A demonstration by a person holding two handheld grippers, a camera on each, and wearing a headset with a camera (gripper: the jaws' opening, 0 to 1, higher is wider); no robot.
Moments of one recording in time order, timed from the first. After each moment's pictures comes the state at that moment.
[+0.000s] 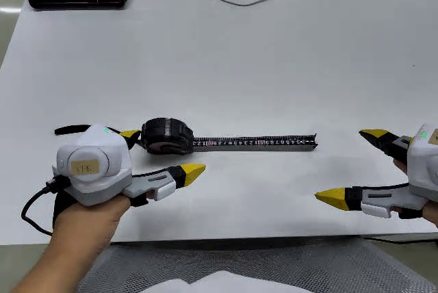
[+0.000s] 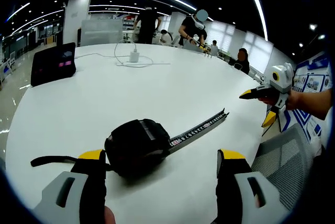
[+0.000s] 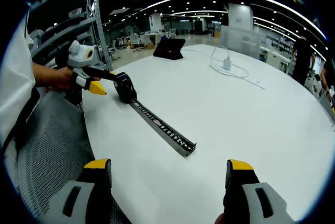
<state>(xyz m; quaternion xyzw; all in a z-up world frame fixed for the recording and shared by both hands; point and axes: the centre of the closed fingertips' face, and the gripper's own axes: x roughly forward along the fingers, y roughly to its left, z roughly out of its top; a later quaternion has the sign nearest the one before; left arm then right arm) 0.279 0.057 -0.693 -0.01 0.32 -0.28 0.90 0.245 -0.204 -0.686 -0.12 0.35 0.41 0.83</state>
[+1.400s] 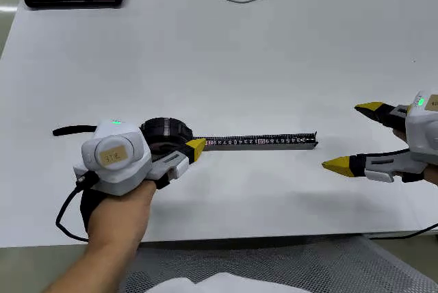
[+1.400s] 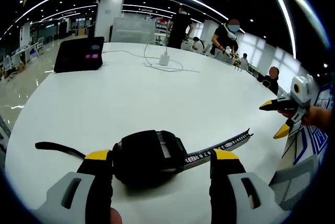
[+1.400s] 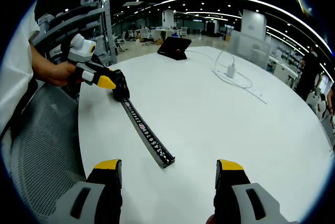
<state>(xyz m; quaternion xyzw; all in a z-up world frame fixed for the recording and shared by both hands) 0.308 0.065 -0.705 -0.05 0.32 -0.15 0.93 0.288 -0.211 -0.682 -0.17 0.33 0.44 0.81</state>
